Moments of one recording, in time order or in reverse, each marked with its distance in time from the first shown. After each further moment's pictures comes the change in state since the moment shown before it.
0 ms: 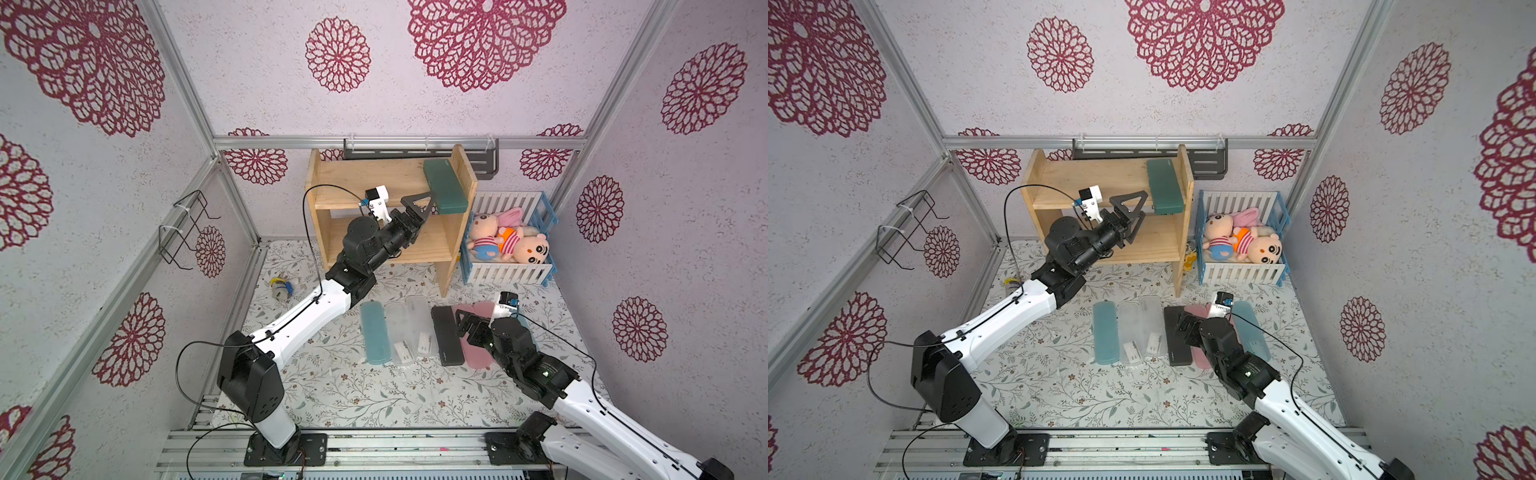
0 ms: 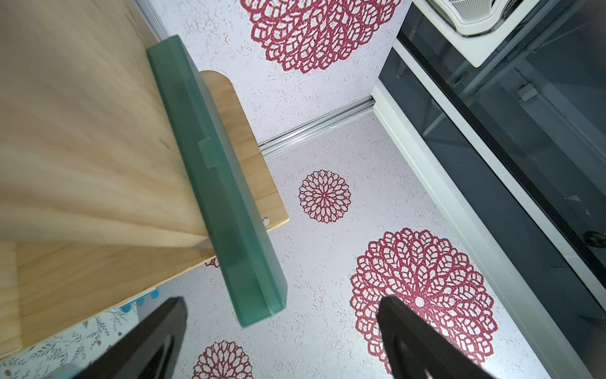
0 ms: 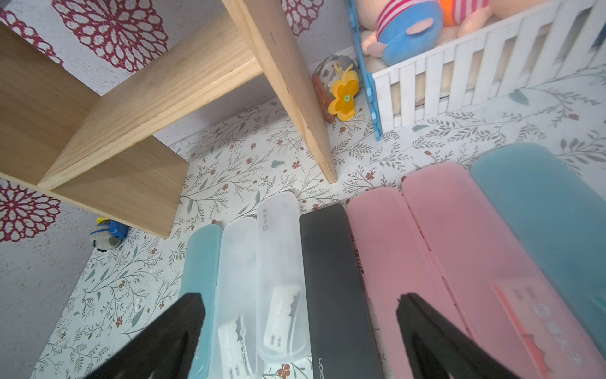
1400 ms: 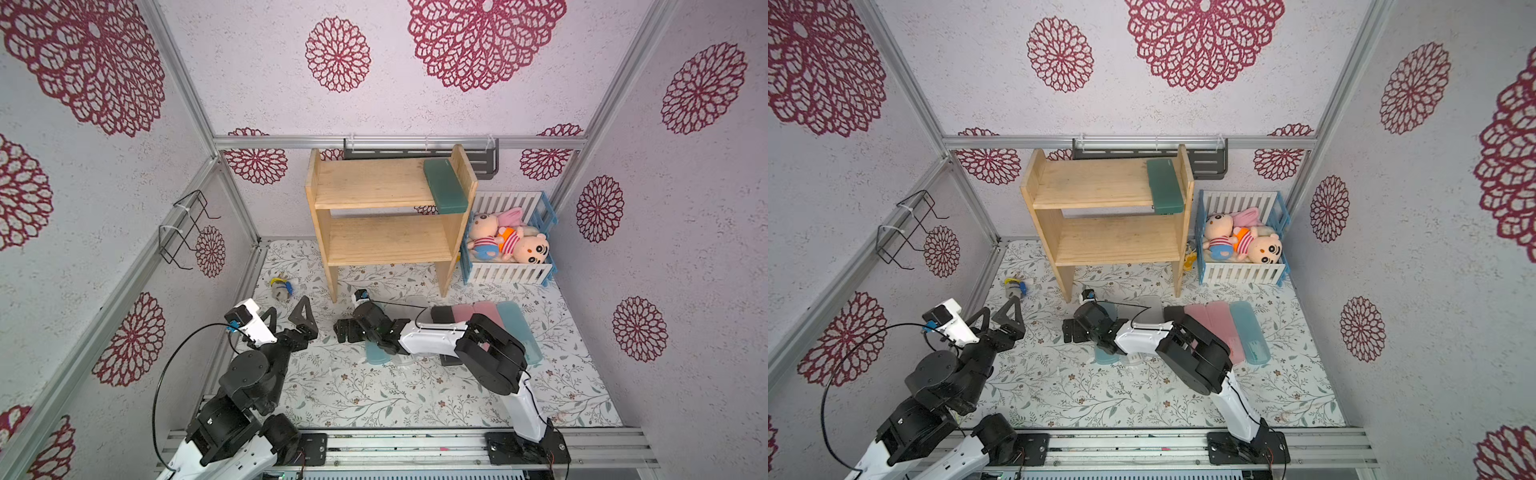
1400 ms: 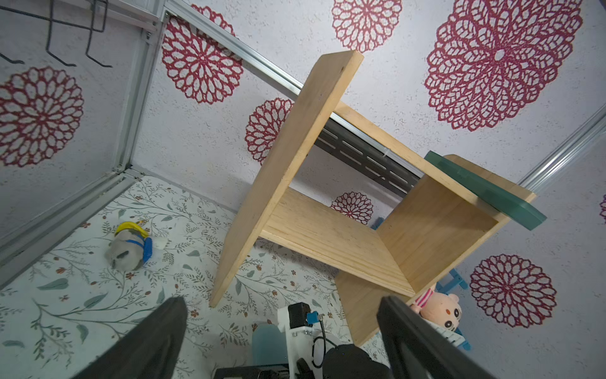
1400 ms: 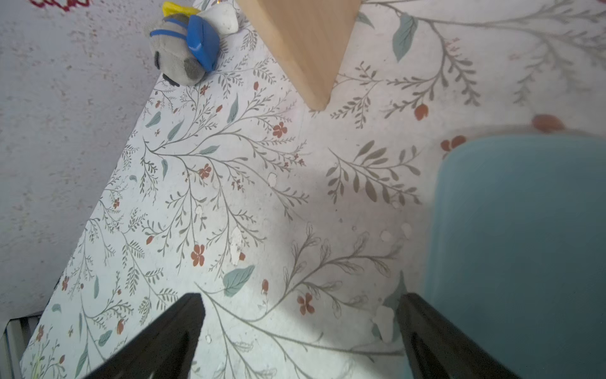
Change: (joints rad) left arm -0.079 -1.273 -0.813 -0.762 -0.845 0.712; right arm 0.351 1.324 0.771 0.399 -0.272 0.000
